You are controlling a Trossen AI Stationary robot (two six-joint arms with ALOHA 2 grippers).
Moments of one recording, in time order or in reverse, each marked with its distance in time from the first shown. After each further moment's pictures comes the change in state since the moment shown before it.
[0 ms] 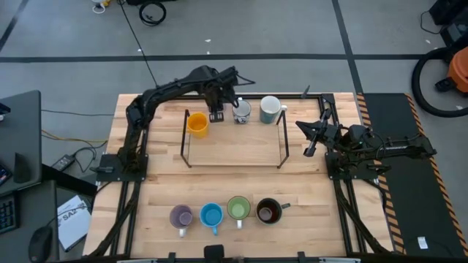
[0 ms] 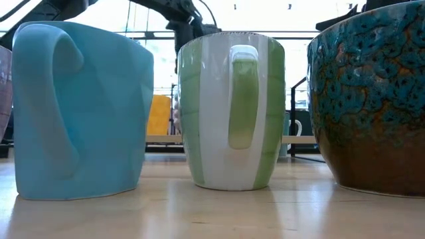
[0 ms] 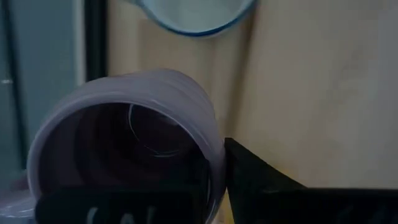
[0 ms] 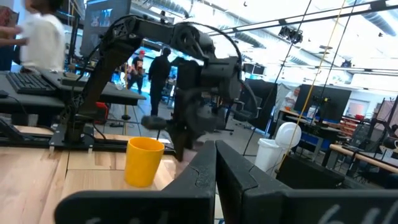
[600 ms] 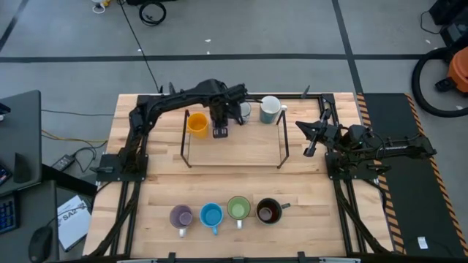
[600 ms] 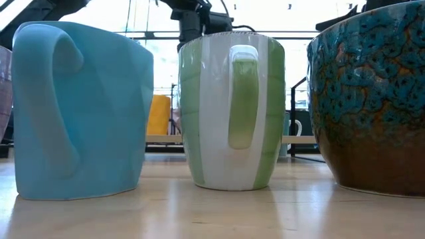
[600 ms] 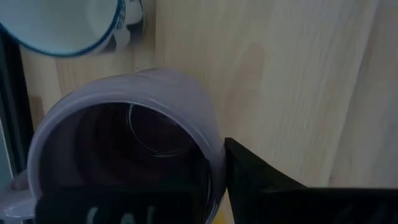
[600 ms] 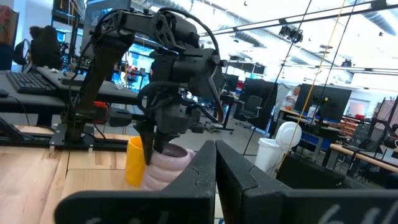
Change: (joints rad) left arm -0.148 0.001 -0.007 -0.047 0.044 -0.096; right arm 0.000 0.000 0.000 -0.004 0.000 0.003
